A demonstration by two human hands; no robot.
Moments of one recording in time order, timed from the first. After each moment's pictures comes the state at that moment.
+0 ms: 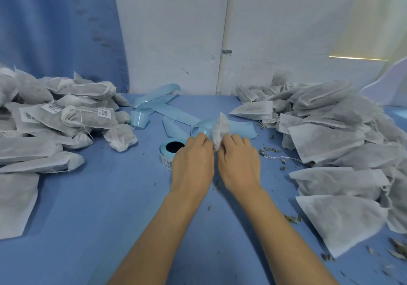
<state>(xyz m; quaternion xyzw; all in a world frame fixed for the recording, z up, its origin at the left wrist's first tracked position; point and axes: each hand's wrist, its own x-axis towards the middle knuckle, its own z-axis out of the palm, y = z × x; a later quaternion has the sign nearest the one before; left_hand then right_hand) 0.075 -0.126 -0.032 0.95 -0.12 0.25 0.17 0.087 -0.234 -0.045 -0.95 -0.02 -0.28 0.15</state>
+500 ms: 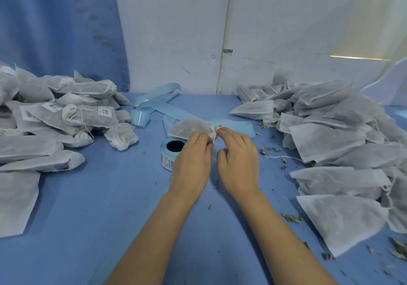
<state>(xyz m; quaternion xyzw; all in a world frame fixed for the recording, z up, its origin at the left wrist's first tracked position) 0.080 -0.122 -0.042 0.87 -0.14 0.24 0.41 0.083 -0.229 -0.049 -0.88 -0.08 -0.38 0.27</state>
